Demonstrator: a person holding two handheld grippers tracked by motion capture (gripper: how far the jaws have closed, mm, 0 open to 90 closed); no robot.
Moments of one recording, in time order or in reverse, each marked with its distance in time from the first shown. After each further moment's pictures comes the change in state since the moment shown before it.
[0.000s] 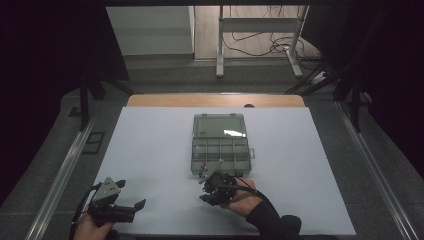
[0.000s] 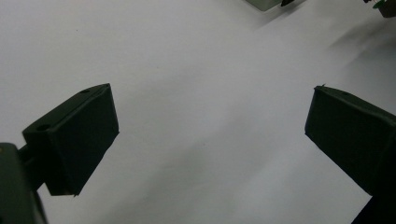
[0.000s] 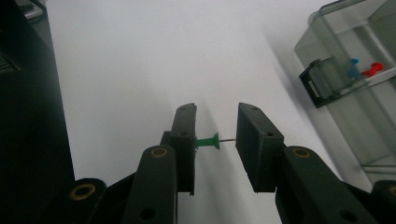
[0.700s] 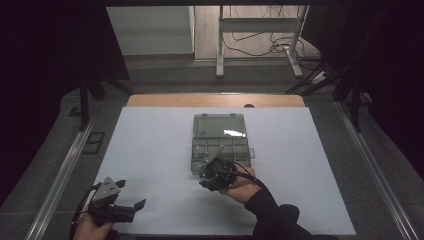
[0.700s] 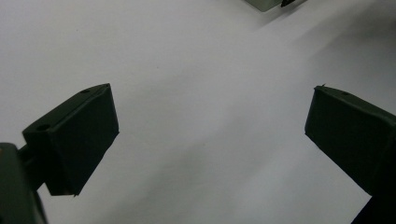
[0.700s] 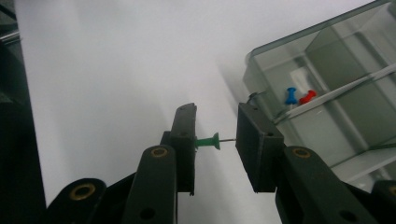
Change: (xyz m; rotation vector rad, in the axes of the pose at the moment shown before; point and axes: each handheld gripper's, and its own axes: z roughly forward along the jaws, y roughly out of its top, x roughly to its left) left arm 0.000 0.000 0.000 0.000 -0.002 -0.002; right arm -0.026 0.020 -0.011 -0.033 -0.039 0.030
